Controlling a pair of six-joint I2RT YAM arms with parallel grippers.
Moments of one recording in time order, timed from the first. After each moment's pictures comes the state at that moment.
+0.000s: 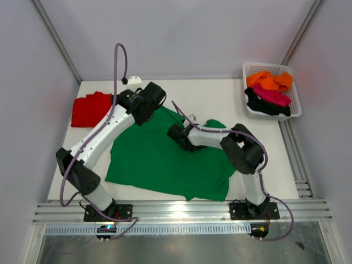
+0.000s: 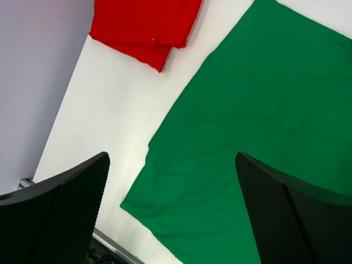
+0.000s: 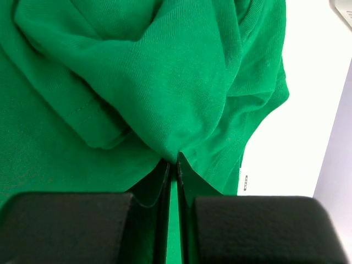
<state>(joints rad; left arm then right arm) -0.66 1.64 1.76 -1.33 -0.93 -0.77 0.83 2.03 1.32 -0.79 0.85 0.53</state>
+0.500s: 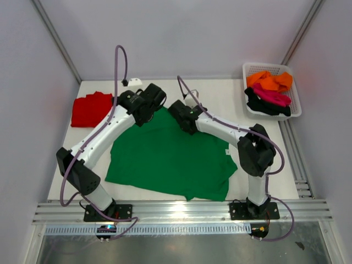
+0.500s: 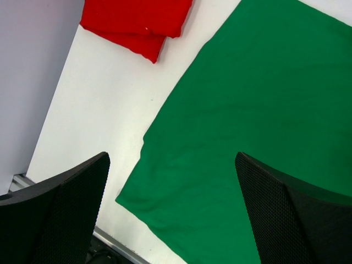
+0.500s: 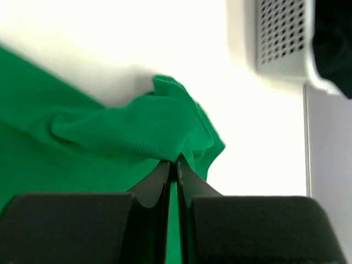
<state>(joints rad) -0.66 1.63 1.73 -1.33 -0.89 -0.79 0.78 1.93 1.52 -0.81 0.94 0.45</state>
